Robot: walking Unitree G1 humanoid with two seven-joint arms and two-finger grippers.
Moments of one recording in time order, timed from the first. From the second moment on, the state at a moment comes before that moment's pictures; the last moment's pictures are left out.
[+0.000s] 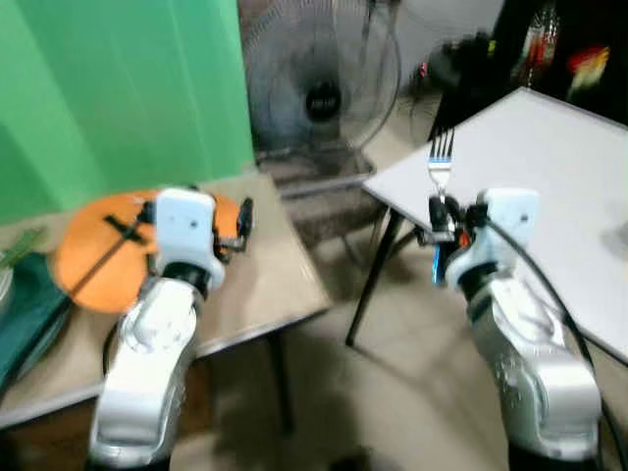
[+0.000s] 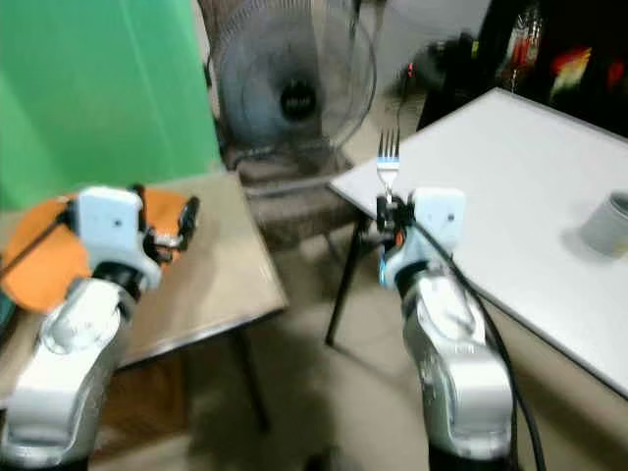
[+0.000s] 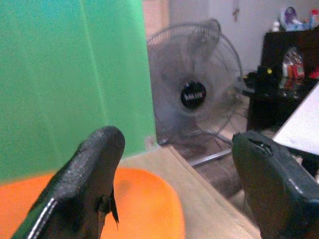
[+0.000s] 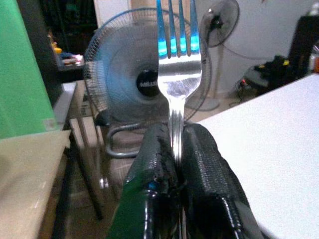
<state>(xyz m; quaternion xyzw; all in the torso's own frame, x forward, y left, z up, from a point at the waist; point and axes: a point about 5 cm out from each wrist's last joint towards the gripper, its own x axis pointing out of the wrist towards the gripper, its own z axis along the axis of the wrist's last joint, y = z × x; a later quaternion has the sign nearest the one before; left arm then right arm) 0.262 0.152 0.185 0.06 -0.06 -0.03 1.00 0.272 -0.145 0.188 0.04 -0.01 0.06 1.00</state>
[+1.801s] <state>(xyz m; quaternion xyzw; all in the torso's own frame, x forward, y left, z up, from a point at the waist) 0.262 0.154 0.167 0.04 -0.02 -0.07 1.00 0.272 -0.152 0.157 0.00 0.10 0.06 0.99</state>
